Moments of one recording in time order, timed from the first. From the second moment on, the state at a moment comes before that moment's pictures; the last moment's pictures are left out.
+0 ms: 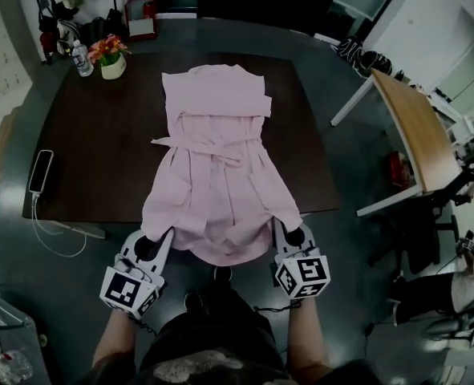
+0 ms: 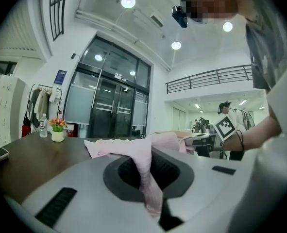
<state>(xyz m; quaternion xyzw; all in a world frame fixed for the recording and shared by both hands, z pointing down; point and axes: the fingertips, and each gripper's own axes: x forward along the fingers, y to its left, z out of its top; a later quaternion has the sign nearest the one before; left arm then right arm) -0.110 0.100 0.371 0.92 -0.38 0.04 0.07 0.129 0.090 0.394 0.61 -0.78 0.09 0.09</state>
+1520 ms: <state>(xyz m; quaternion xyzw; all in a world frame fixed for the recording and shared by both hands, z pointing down) -0.095 -0.482 0.278 0.88 -0.47 0.02 -0.02 0.190 -0.480 0.278 0.54 -0.83 -0.01 0.09</state>
